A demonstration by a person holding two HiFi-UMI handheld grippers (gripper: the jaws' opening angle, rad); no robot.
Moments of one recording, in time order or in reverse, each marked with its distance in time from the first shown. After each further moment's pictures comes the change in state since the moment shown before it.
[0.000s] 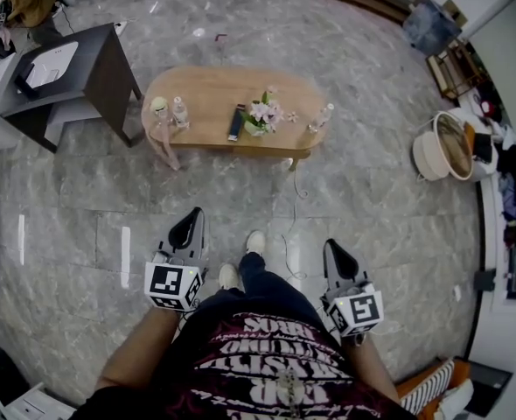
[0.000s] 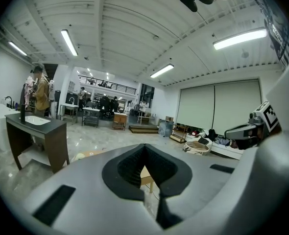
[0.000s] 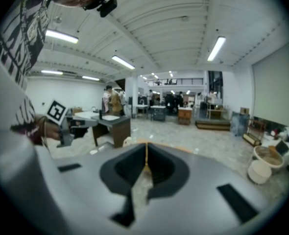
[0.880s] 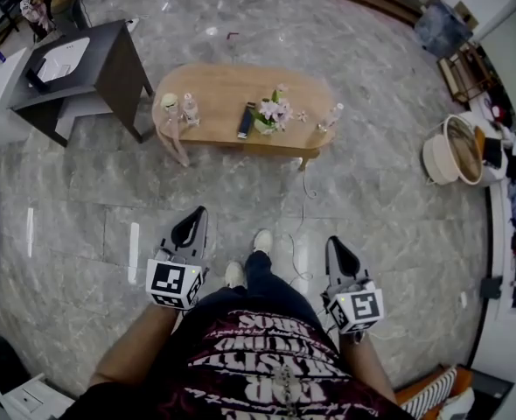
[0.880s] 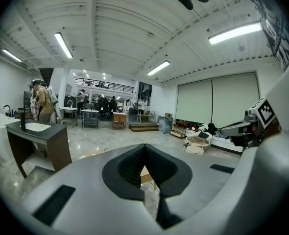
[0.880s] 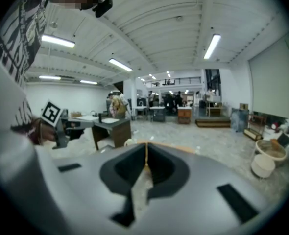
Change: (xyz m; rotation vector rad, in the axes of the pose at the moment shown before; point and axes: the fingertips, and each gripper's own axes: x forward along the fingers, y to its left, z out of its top) left arm -0.009 -0.003 0.002 0.061 0.031 -0.004; right arm 0.006 -0.001 -0.006 0.055 -0.018 0.003
